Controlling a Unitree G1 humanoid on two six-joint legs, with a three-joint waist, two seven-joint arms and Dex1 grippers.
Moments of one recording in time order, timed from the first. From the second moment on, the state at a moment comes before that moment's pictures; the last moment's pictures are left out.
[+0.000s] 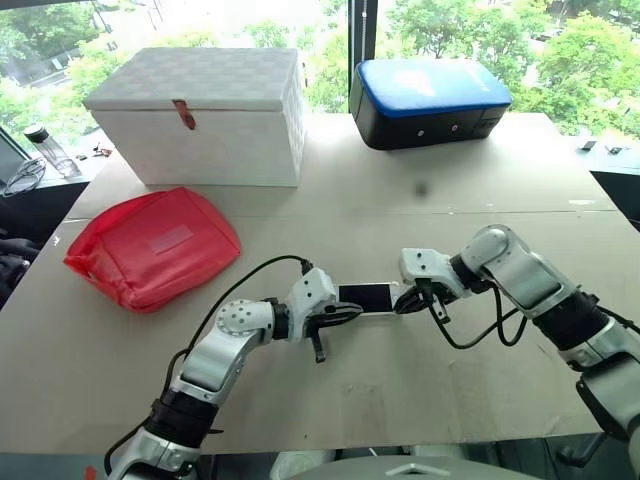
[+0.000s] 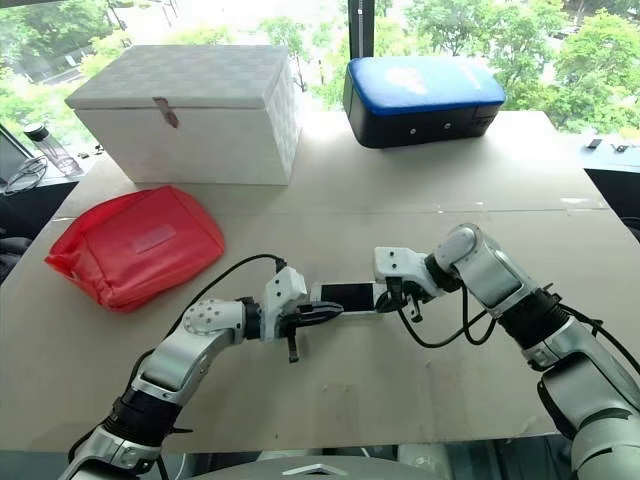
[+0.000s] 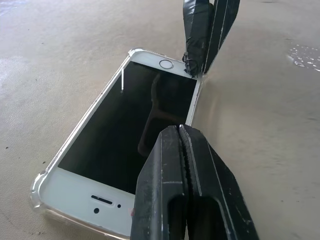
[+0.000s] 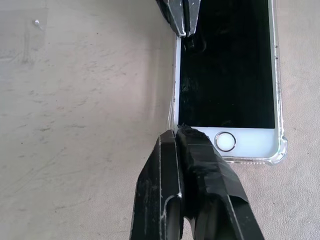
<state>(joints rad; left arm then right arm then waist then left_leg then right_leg) -0.15 0.51 -0.26 -0.12 -0.24 0.30 -0.97 -0.68 -0.61 0.58 0.10 0.01 0.48 1.39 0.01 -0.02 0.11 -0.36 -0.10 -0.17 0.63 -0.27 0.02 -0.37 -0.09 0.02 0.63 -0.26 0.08</state>
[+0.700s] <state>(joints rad) -0.18 0.24 0.12 -0.14 -0.41 0.25 -0.56 -0.37 -0.36 -0.01 -0.04 0.28 0.48 0.84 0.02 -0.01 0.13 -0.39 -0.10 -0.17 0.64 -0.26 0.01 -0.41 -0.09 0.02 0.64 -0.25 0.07</state>
